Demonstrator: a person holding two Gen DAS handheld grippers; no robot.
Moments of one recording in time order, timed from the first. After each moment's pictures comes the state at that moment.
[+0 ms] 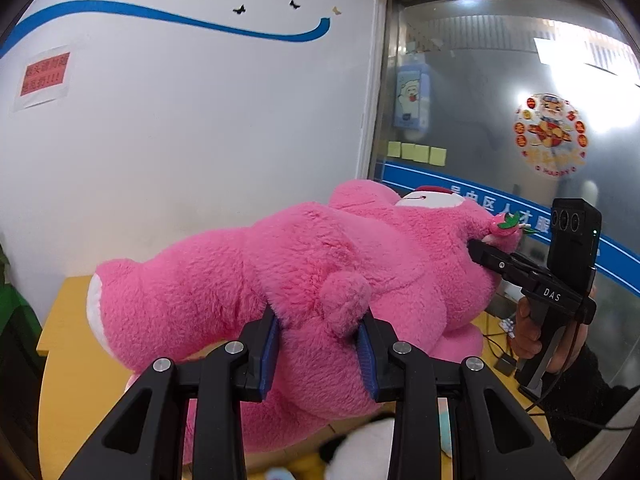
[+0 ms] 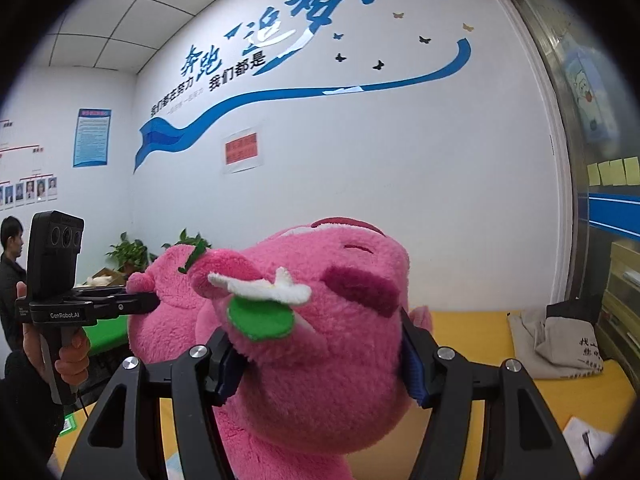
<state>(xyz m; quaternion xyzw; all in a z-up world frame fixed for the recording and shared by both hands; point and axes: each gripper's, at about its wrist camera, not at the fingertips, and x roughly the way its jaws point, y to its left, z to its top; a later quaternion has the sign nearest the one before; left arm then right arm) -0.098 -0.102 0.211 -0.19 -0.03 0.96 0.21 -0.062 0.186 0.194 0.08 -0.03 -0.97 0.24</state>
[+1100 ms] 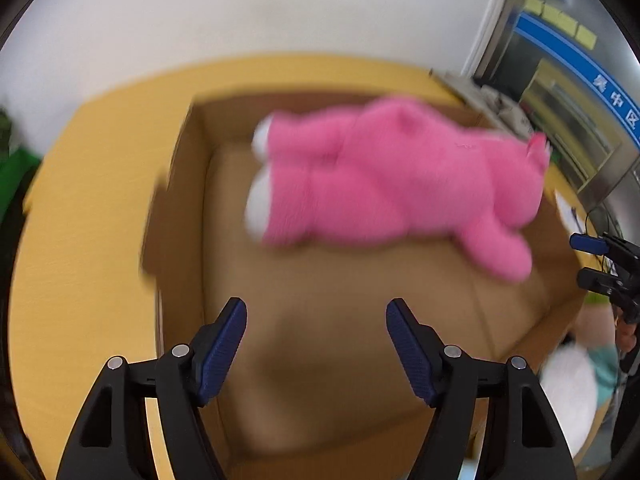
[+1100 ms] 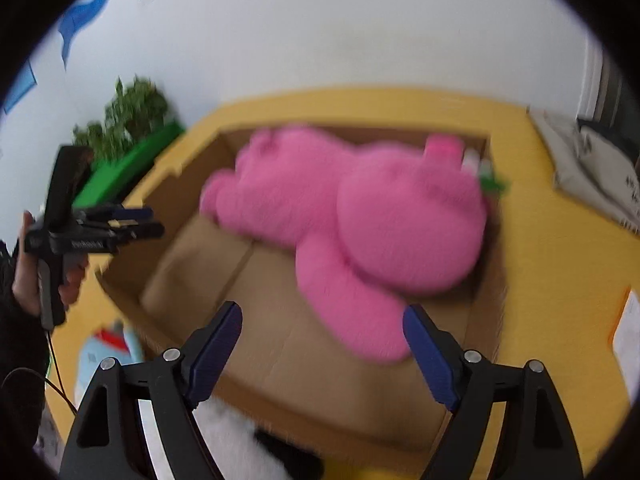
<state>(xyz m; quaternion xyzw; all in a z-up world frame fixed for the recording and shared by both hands) -0.225 -0.175 -0.032 -0.51 -0.05 0.85 0.08 -0.202 0.196 -0.033 0.48 0.00 -0.85 0.21</state>
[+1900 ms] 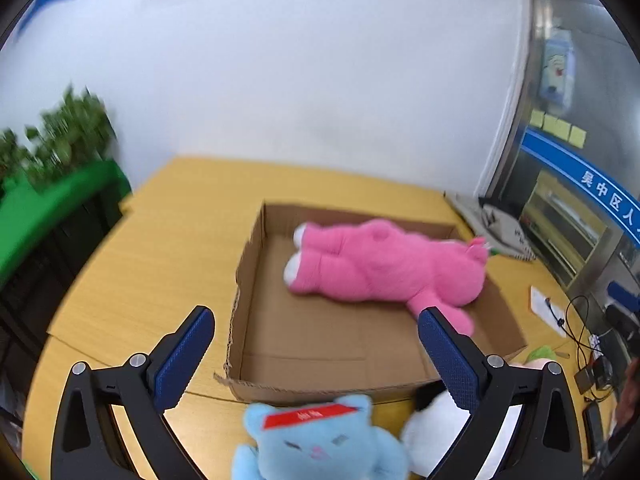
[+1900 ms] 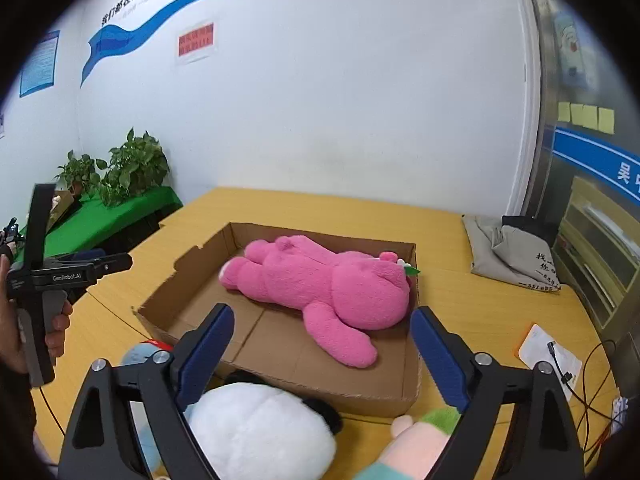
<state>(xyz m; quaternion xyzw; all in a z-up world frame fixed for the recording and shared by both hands) -0.044 -0.119 0.113 -0.28 -0.09 0.95 -0.05 -0.035 0.194 0.094 0.26 0.04 -0.96 0.14</state>
